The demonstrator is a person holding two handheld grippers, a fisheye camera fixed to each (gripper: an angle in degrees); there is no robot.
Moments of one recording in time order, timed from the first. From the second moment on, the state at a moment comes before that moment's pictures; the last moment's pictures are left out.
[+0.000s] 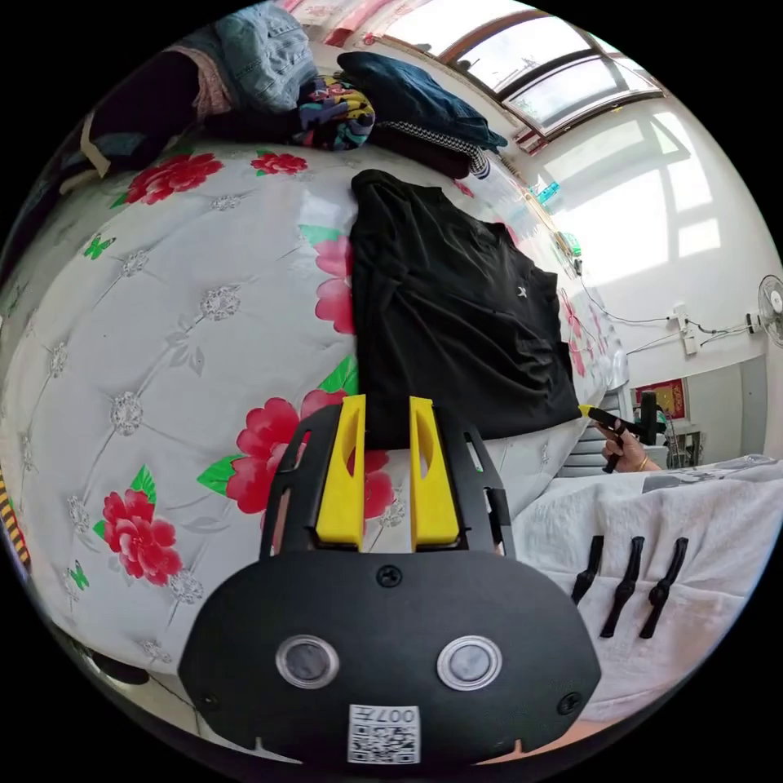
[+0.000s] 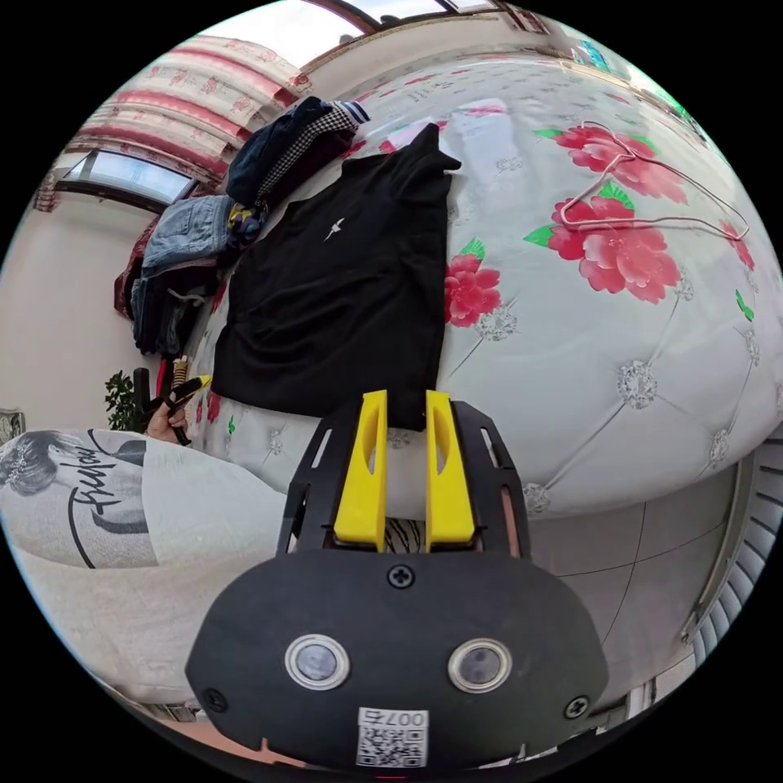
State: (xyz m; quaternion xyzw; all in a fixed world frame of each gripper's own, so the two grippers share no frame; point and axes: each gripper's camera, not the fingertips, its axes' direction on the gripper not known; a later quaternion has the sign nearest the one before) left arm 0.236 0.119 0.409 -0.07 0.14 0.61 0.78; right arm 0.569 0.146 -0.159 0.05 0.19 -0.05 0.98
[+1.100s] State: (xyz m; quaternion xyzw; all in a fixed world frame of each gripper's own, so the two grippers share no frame) left arm 0.335 0.050 0.185 -0.03 0.39 0.65 0.65; right arm 0.395 0.109 -0.349 0.23 0.06 -0.28 0.93
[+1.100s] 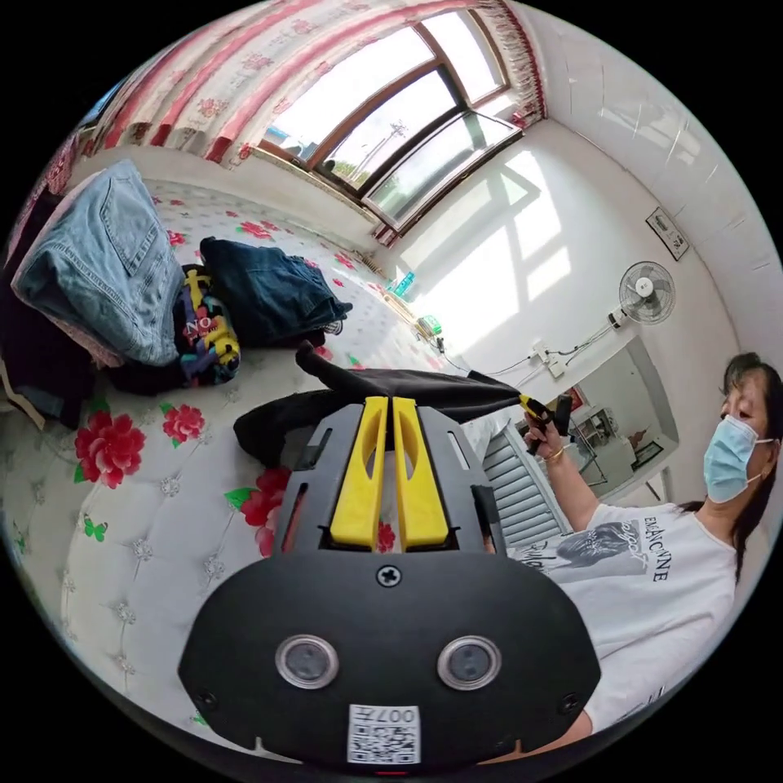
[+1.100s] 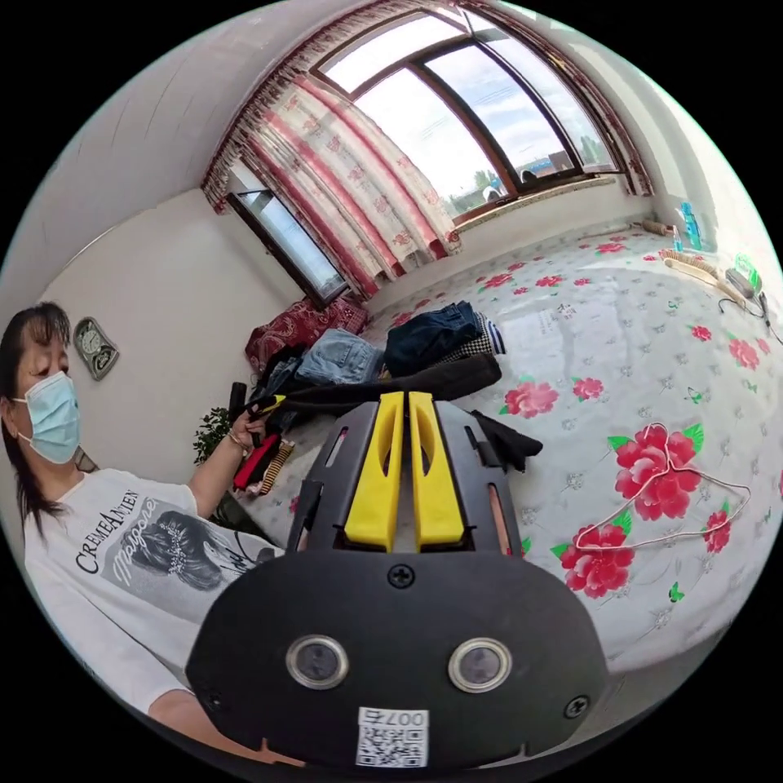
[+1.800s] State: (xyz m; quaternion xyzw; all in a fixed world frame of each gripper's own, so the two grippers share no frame) left arm 0.102 0.089 0.384 -0.14 0.17 0.56 0.80; right arm 0.561 0.201 -0.182 -0.02 0.18 -0.06 0.98
